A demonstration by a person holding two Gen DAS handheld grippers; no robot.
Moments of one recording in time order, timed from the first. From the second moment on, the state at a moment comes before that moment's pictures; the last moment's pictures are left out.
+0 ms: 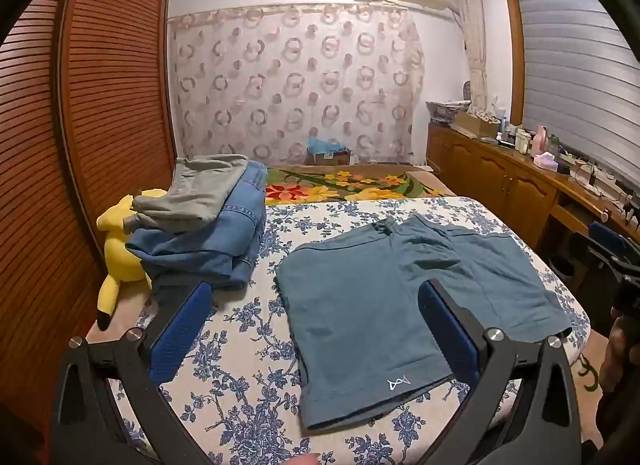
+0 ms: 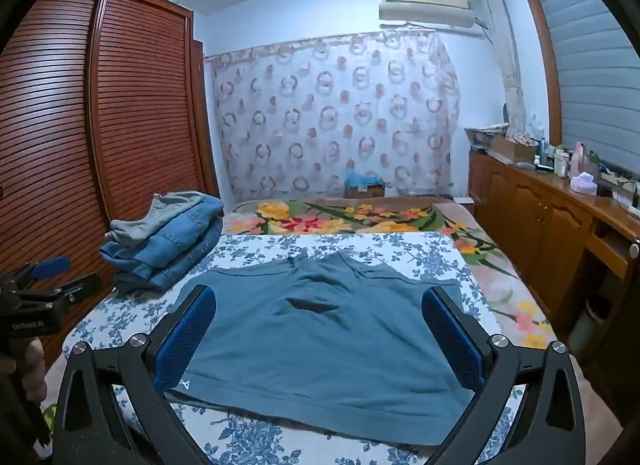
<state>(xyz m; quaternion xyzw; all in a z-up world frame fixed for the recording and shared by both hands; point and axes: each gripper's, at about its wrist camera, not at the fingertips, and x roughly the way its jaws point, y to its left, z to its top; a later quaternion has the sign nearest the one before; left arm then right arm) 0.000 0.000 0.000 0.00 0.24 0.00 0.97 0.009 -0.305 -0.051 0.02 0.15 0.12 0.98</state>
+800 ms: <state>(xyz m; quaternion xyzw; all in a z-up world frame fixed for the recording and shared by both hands) -0.001 -0.003 0.007 0.00 0.24 0.00 0.97 0.013 -0.303 -0.051 0.02 0.15 0.12 0.98</state>
